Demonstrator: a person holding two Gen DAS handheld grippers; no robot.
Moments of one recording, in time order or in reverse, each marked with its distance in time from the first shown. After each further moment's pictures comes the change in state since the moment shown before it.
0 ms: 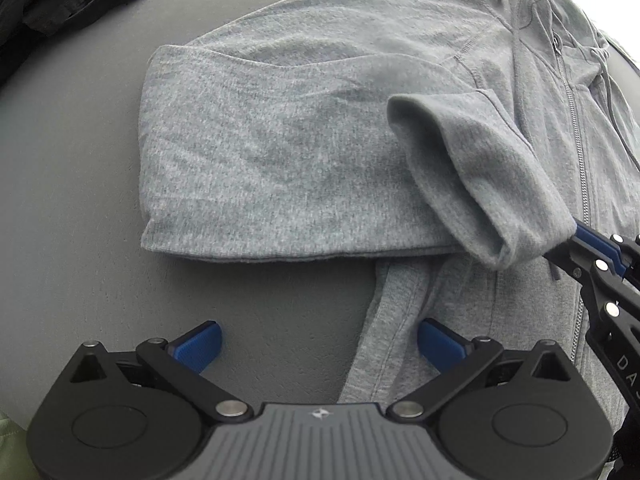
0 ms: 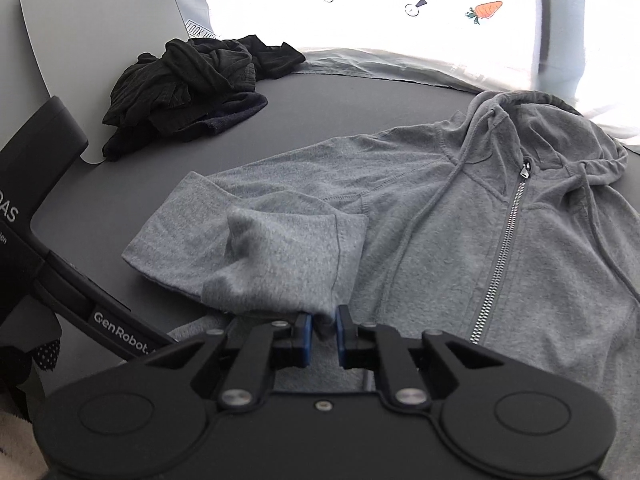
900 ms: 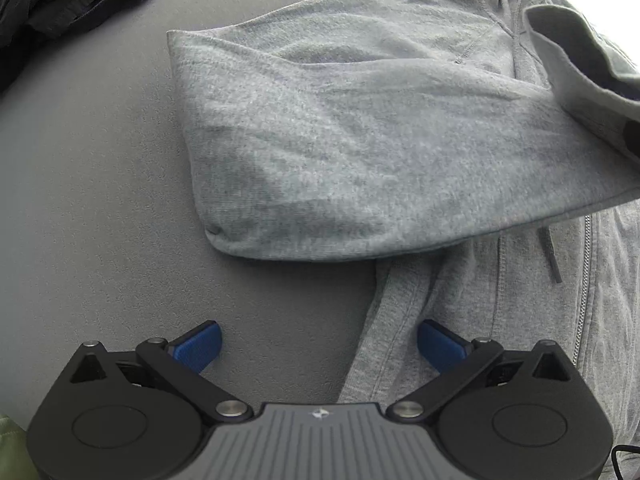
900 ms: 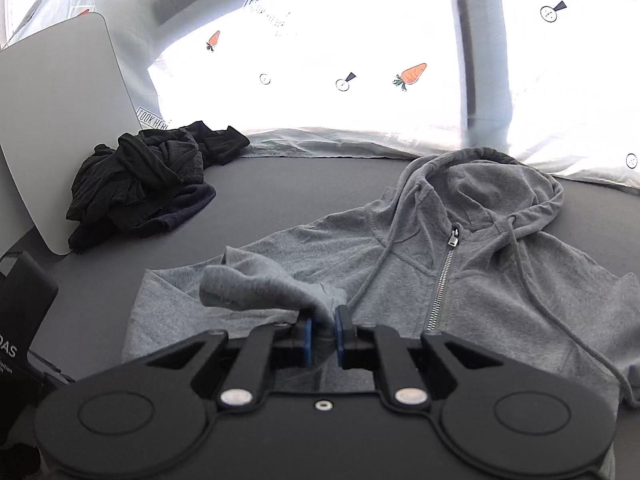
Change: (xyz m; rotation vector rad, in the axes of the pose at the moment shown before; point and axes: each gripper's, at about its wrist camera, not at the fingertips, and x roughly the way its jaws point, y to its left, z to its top) left arm -0.023 -0.007 -0.026 -0.007 -0.033 0.011; right arm -0.047 -0.039 0.025 0.138 -0.252 -0.152
